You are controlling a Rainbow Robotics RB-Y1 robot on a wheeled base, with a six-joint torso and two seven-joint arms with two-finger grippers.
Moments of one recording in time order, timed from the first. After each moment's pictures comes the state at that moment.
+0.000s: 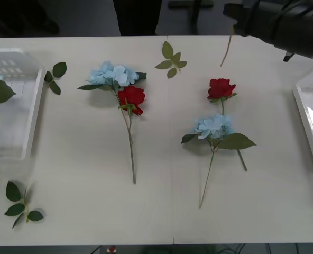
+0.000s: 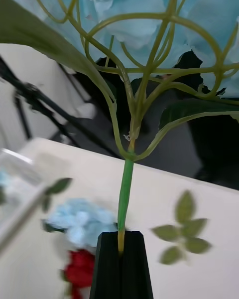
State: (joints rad) right arm -0.60 -0.67 0.04 -1.68 -1.41 0.78 1.83; left arm -0.54 0.81 0.30 -1.04 0.69 1.21 -1.68
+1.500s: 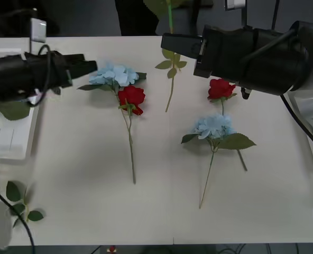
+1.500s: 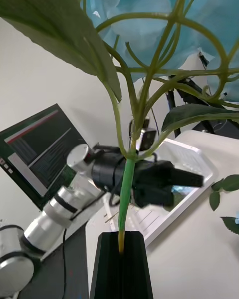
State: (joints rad) right arm -0.48 -0.49 0.10 -1.89 -1.83 0.95 2.04; left arm -0.52 0.34 0.40 -1.41 1.52 1.35 -2.37
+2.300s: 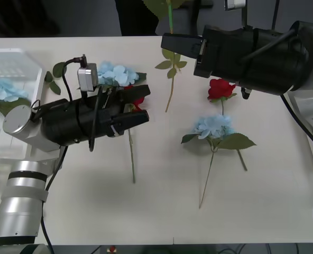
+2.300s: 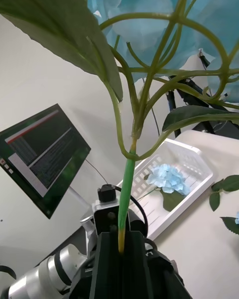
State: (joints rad) right arm -0.48 -0.49 0.10 -1.89 -1.83 0.95 2.04; left arm -0.35 0.12 0.16 -1.41 1.95 1.50 -2.73
